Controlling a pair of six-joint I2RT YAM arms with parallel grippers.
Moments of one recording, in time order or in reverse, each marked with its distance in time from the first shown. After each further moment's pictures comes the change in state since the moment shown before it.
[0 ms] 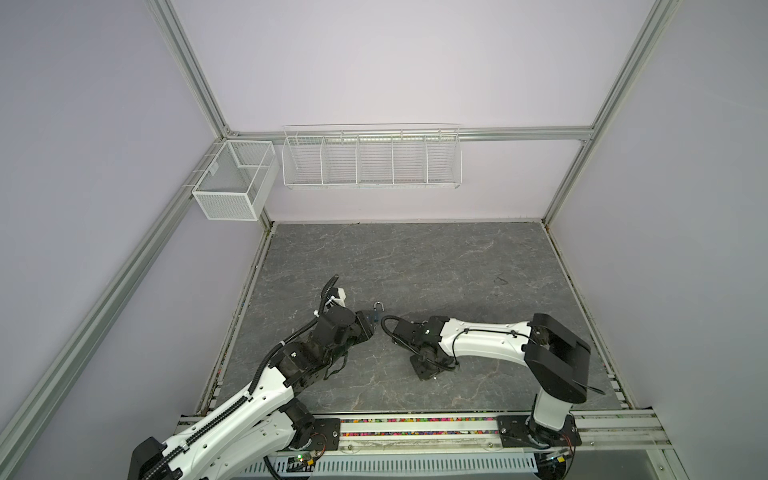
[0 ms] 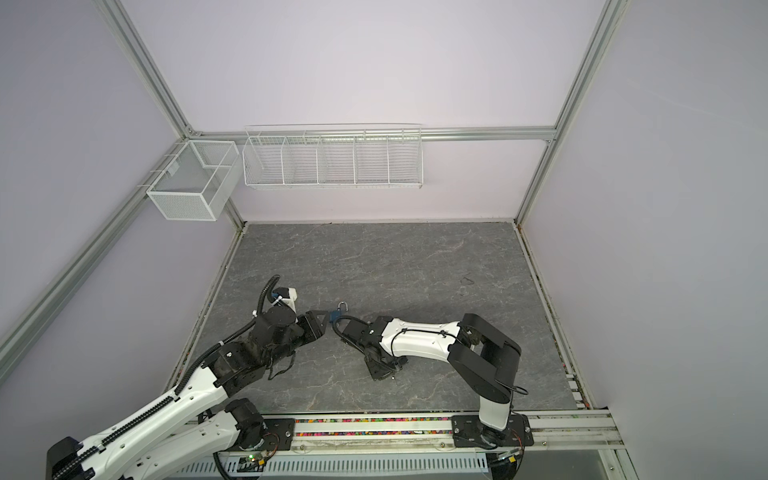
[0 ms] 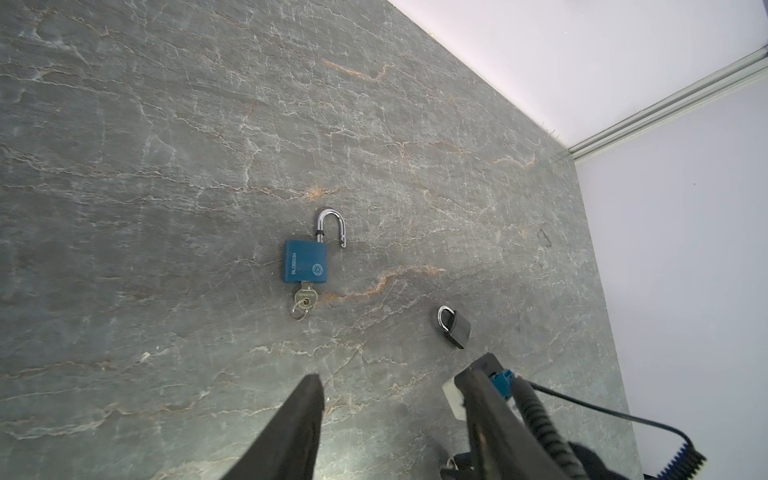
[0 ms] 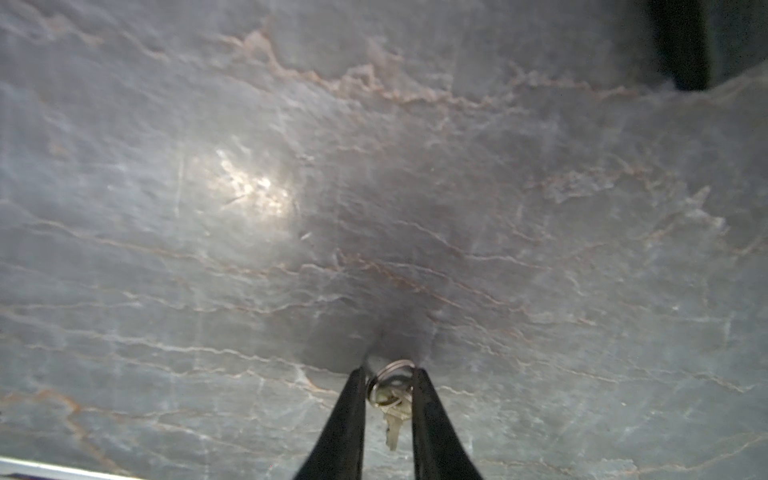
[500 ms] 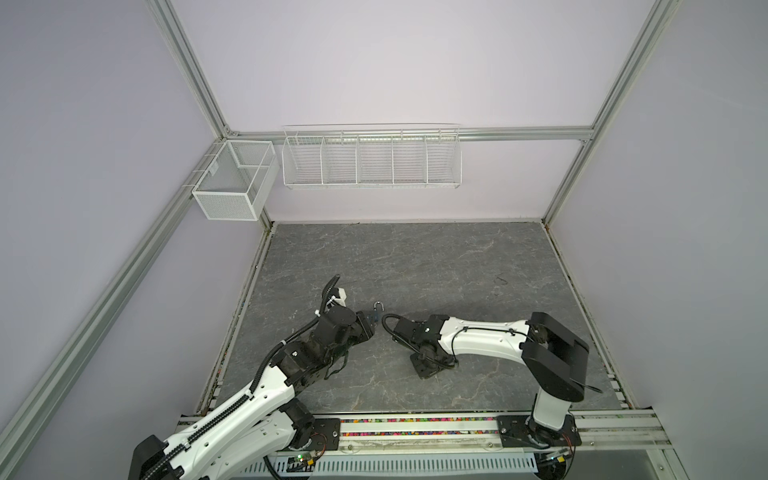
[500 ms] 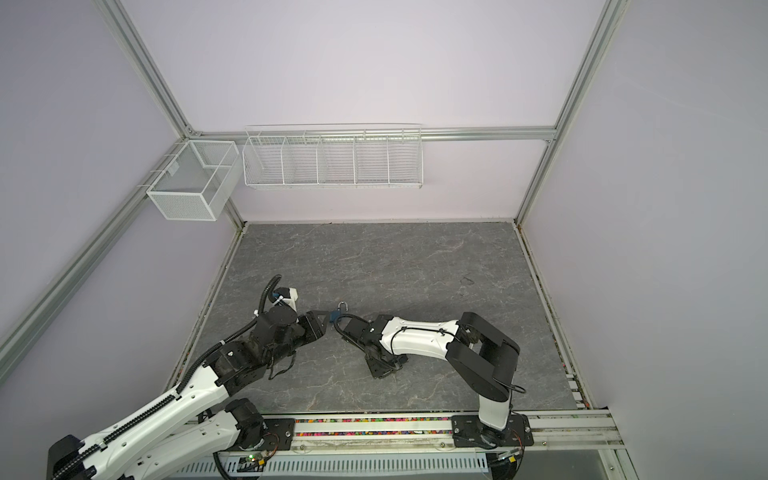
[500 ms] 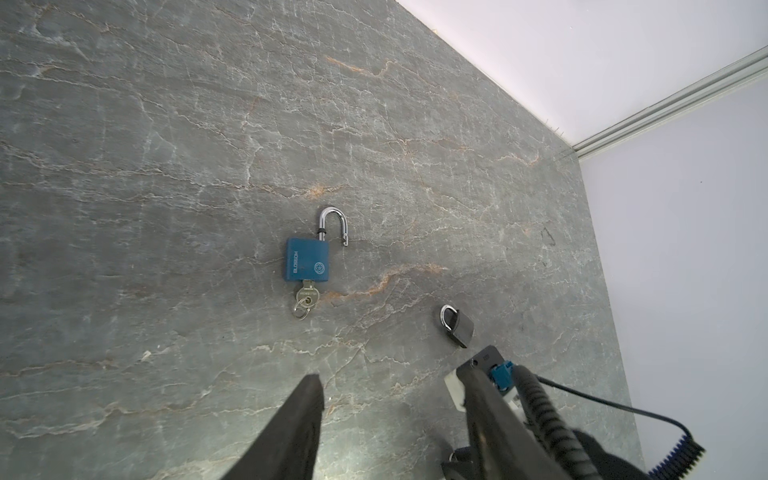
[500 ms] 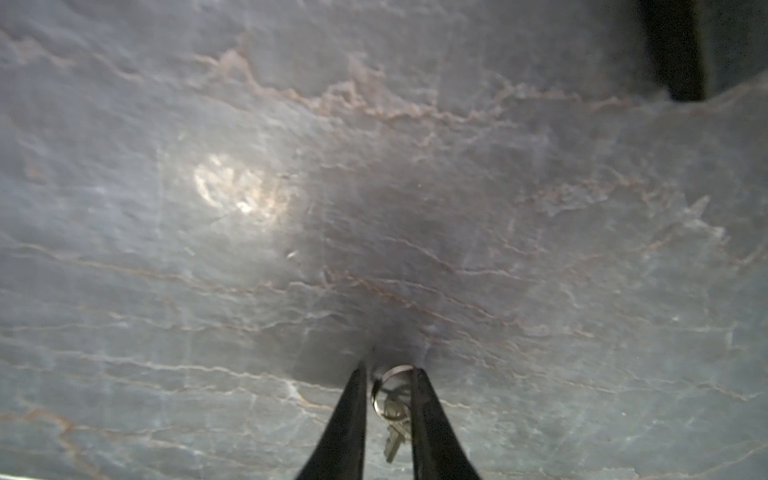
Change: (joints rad) left arm 0.000 0.009 0.000 0.001 0.000 0.000; right arm -0.013 0.010 0.001 0.010 -0.005 0.000
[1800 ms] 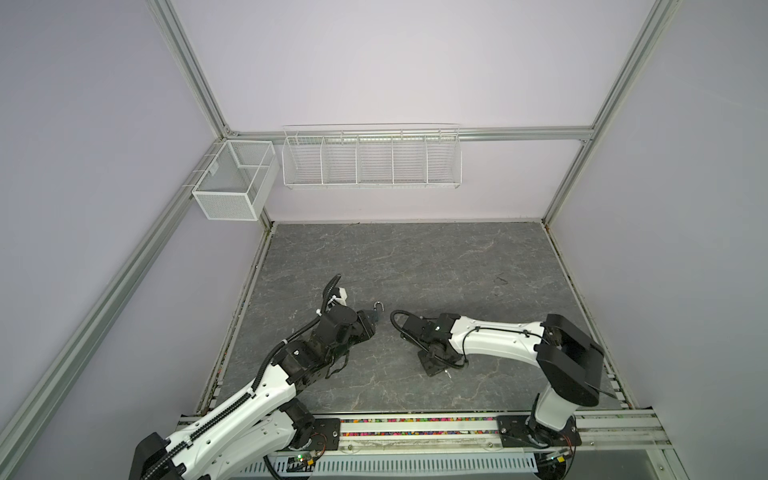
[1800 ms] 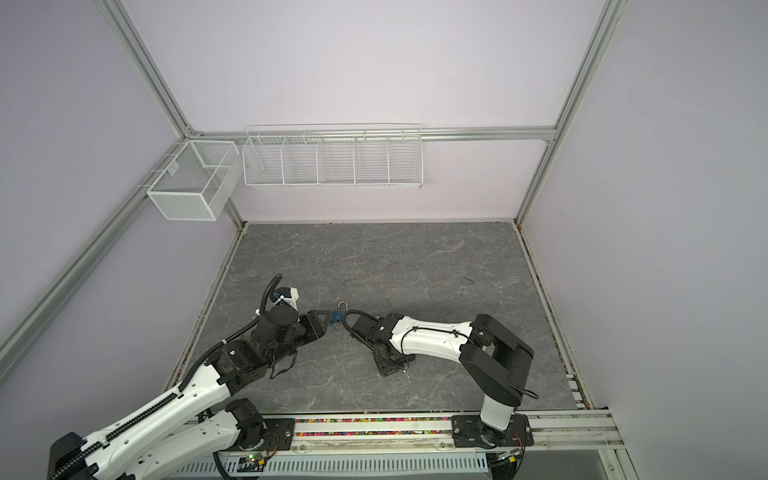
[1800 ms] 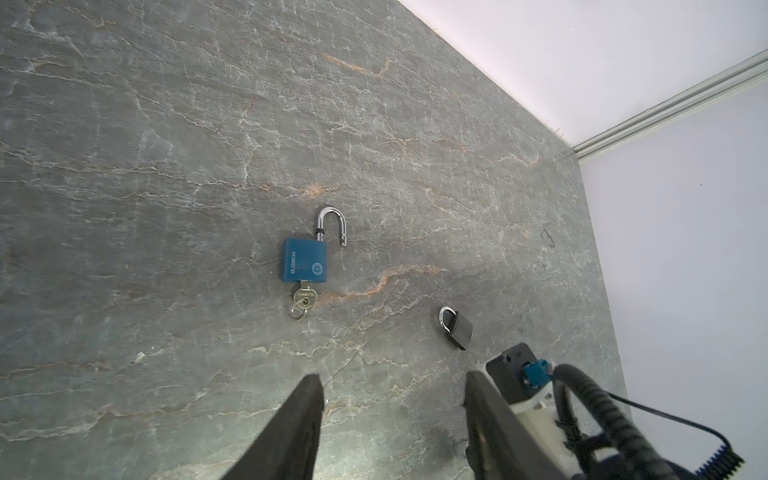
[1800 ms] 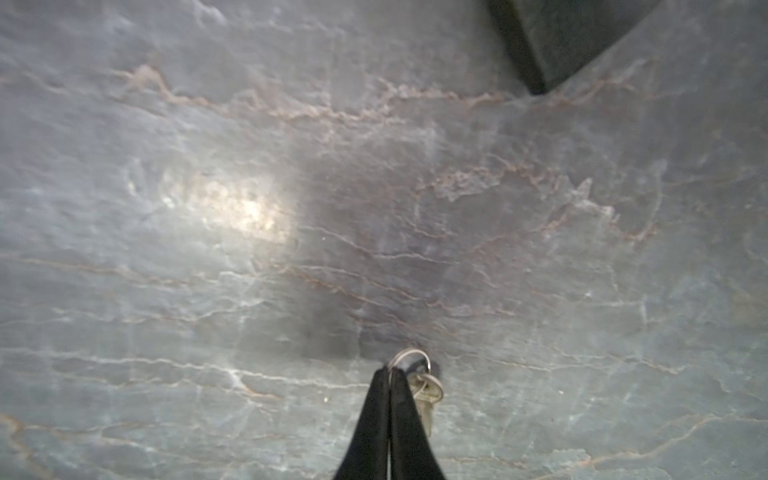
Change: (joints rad) left arm 0.000 0.014 0.000 0.014 0.001 -0.008; right arm -0.033 -0.088 -0.066 0.009 0.052 -0.003
